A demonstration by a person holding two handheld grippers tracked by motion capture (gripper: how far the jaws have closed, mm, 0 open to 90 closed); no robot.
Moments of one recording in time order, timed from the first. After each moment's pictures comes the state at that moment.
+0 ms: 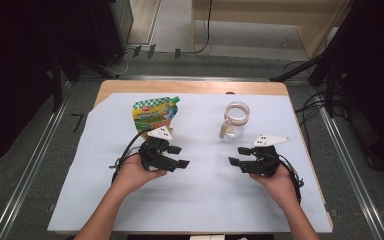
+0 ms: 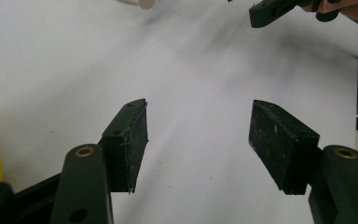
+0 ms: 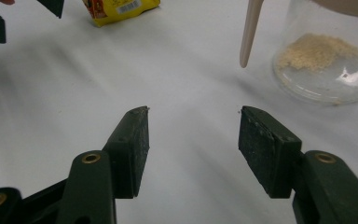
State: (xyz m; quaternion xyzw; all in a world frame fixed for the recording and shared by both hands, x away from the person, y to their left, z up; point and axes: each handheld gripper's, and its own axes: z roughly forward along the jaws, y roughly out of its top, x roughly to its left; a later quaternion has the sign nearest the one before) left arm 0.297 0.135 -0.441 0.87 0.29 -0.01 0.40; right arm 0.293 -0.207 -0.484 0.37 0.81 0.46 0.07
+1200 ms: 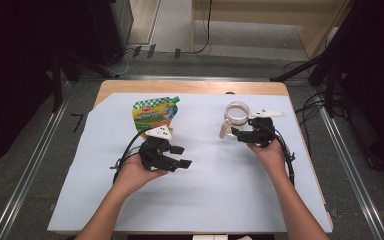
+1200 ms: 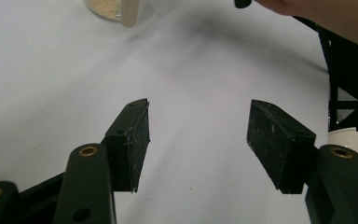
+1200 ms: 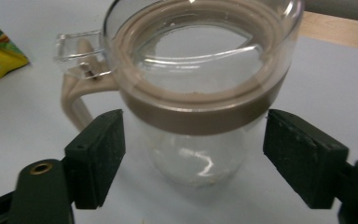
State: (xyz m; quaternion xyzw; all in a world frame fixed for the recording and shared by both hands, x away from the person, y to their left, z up) left arm 0.294 0.133 -0.434 0.86 0.28 -0.03 0.42; right arm 0.378 -0.204 -0.487 0.46 0.76 0.43 0.18
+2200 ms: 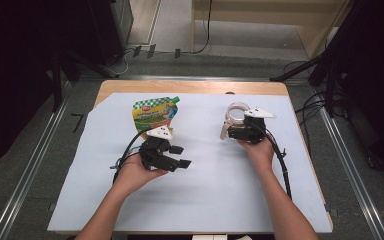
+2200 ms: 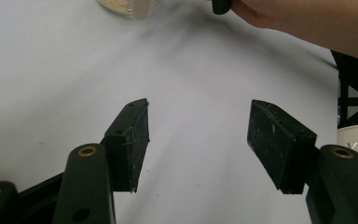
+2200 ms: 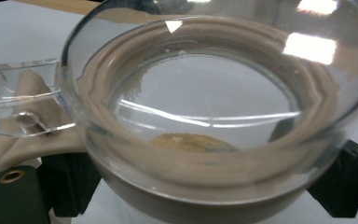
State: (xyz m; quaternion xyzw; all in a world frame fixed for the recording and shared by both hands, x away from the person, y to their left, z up) left arm 0.296 0.133 -0.438 0.87 0.28 -0.02 0.41; right arm 0.390 -0.184 -0.503 0.46 0.73 0.45 0.22
